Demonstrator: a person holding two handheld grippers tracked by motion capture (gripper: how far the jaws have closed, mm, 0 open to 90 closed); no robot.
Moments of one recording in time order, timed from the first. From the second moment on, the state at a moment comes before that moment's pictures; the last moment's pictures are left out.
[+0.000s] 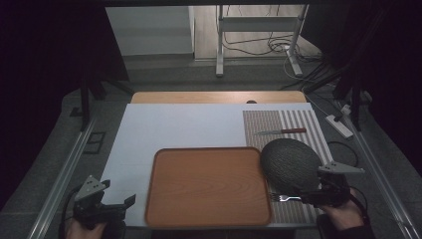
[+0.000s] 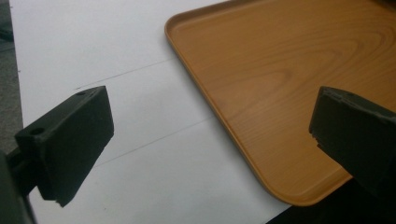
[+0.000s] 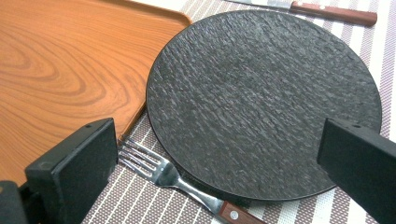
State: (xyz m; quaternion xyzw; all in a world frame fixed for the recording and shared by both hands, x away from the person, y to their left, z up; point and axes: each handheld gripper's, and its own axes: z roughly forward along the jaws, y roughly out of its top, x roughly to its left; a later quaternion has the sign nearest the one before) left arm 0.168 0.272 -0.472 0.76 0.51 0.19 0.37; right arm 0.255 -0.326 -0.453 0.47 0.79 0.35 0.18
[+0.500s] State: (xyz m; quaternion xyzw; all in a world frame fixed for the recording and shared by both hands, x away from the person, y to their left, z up) left arm 0.169 0.273 -0.473 0.75 0.52 0.18 0.36; right arm 0.256 -0.324 -0.454 0.46 0.80 0.34 0.17
